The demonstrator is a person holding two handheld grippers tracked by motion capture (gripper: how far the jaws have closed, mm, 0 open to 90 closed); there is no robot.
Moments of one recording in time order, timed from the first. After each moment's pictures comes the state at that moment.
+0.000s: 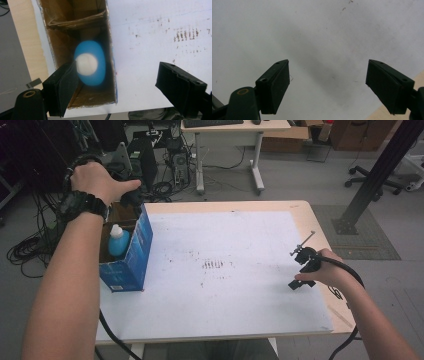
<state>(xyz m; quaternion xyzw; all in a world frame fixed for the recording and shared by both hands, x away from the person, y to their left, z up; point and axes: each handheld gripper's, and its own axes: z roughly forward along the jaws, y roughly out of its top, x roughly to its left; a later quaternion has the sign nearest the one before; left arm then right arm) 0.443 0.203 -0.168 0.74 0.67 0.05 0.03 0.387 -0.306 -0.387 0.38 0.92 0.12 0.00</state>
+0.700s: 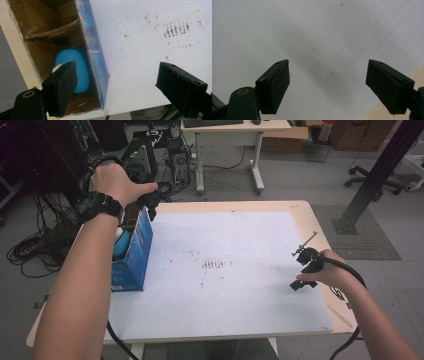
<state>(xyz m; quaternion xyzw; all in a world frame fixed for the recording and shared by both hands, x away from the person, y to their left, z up) 0.449 0.168 -0.174 0.78 0.63 0.05 0.03 0.385 -0.311 -0.387 0.38 0.92 0.12 0.00</state>
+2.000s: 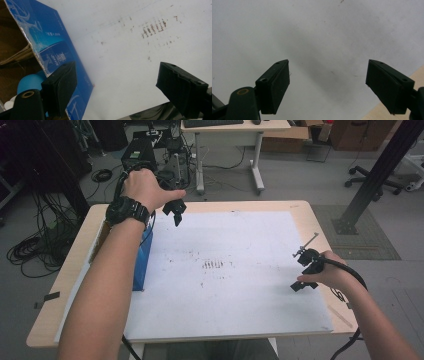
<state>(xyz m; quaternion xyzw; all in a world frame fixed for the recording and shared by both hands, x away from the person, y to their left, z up) 0.456 0.111 -0.194 0.82 0.57 0.03 0.03 0.384 -0.313 -0.389 0.38 0.92 0.12 0.00</state>
